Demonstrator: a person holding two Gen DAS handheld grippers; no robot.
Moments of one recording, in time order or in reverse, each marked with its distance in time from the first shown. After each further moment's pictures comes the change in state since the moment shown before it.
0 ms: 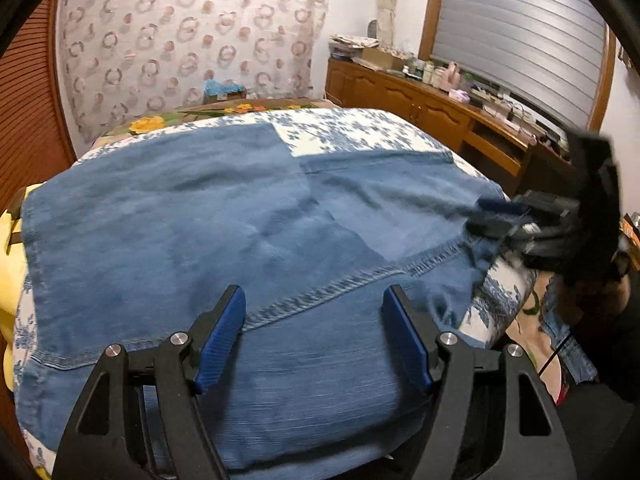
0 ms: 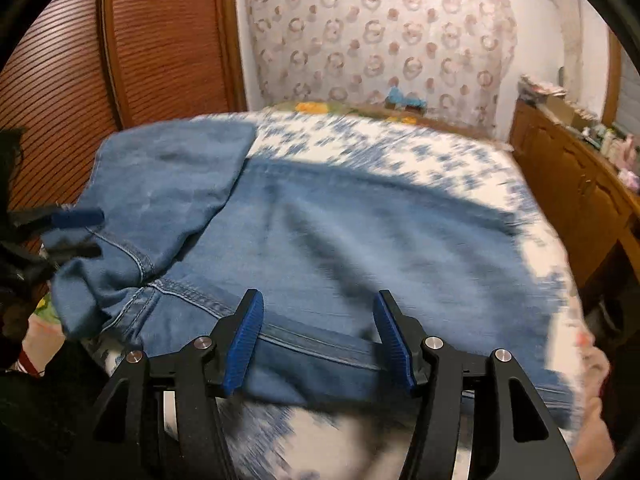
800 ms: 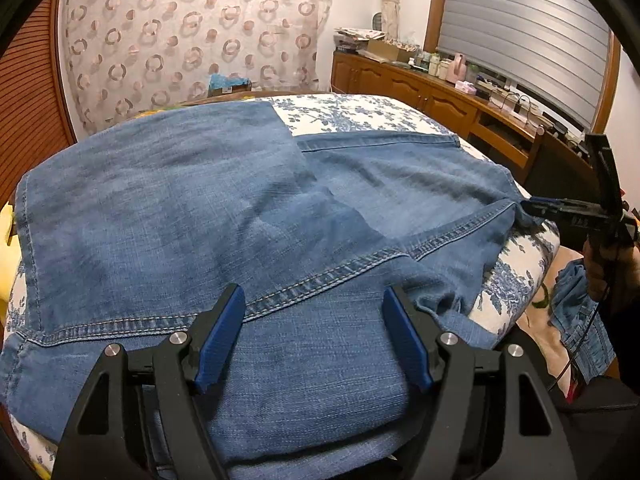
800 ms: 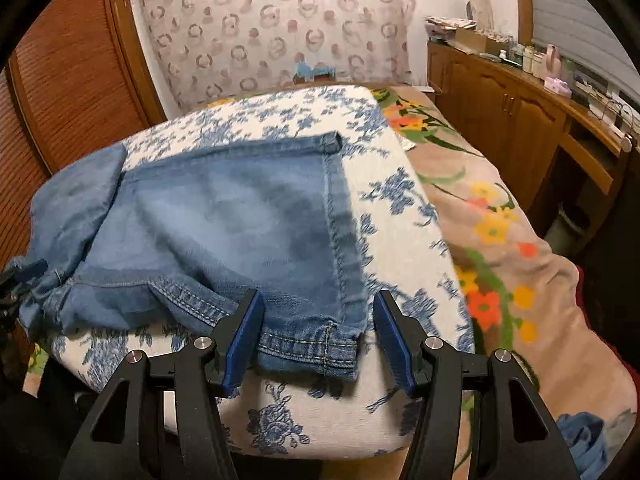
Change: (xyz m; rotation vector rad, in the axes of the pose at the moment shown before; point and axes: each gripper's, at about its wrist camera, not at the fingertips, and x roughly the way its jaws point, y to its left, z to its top) left arm 0.011 -0.006 -0.012 -0.006 0.015 0.030; right arm -0.030 -0.103 -0.035 0.270 0.094 -0.146
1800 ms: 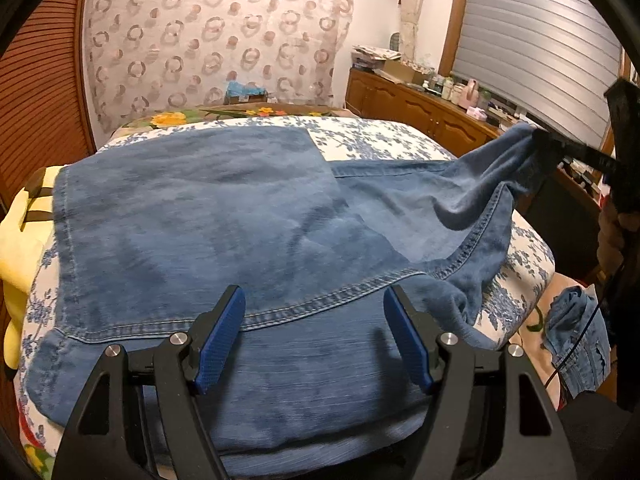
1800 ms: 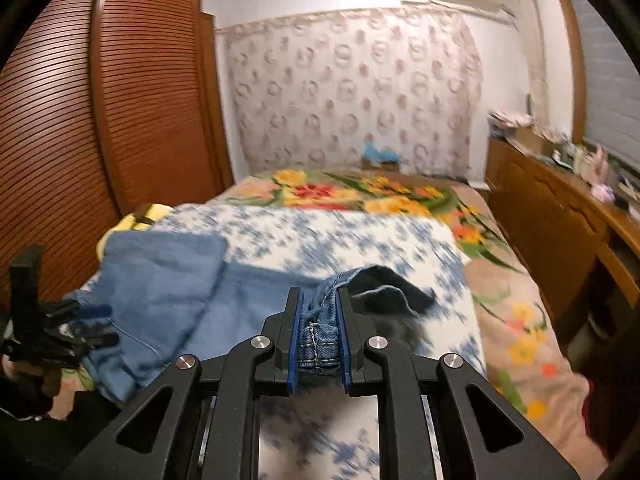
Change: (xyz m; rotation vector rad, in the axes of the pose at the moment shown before) left arm -0.028 0.028 0.004 -0.076 -0.055 0.010; right arm -0.082 0.059 0.058 -0.197 -0.301 0.157
